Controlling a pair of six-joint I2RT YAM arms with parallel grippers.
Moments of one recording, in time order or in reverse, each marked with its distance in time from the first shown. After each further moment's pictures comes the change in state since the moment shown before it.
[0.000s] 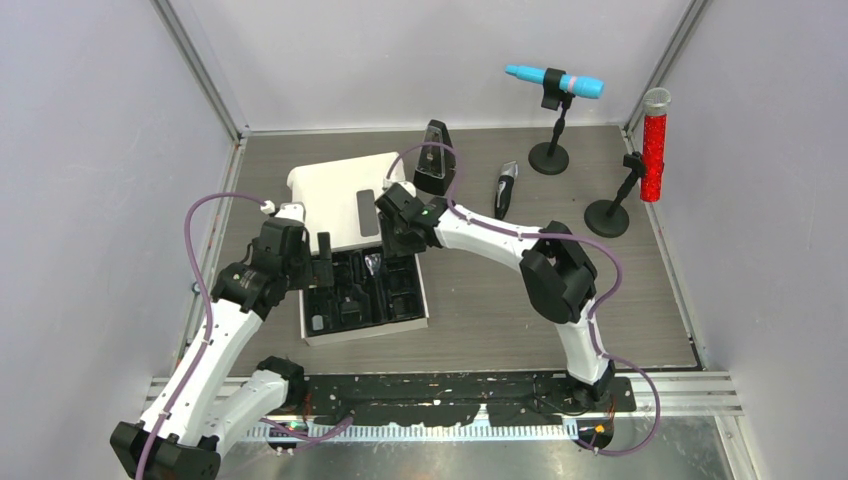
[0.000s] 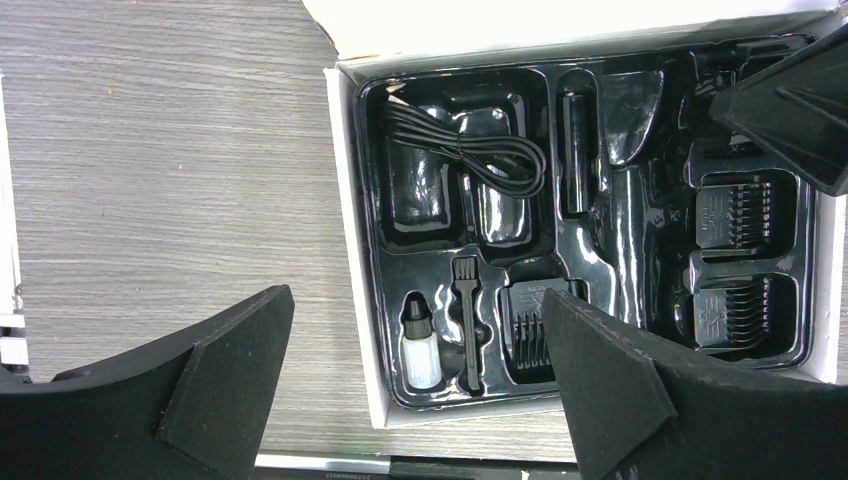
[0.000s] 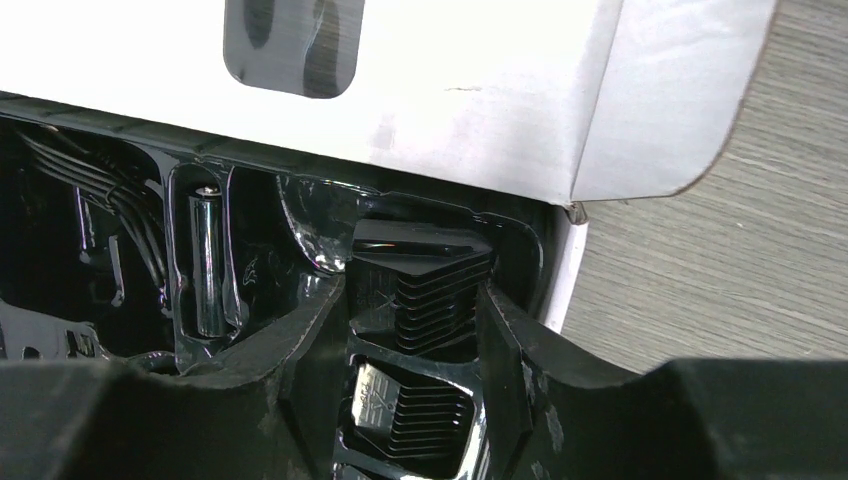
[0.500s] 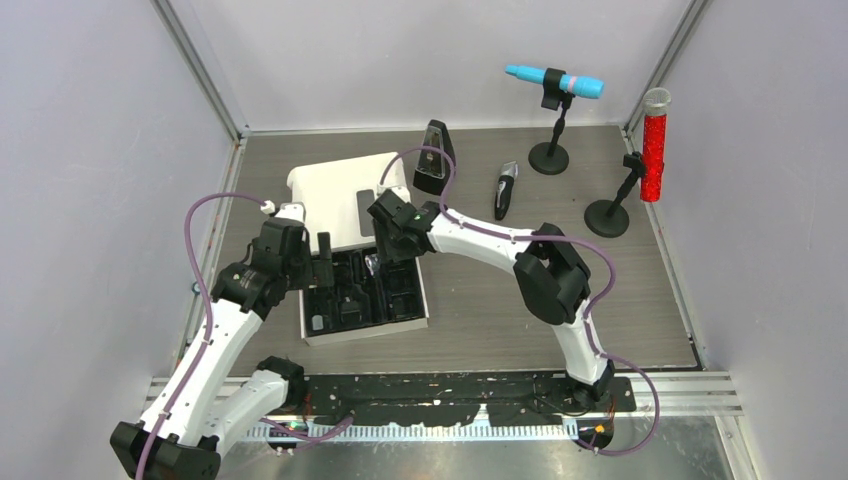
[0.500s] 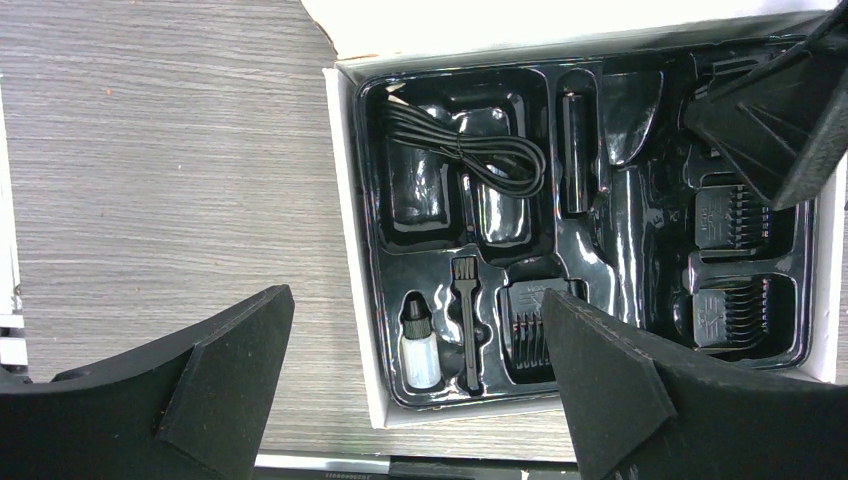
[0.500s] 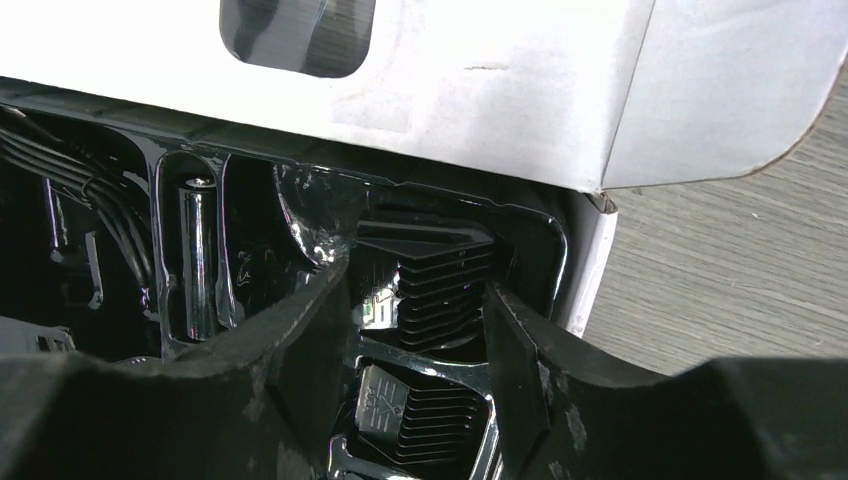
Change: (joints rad) left arm 0.000 0.000 0.000 0.000 0.001 0.000; right arm 0.034 0.032 0.024 -0.023 0.039 0.002
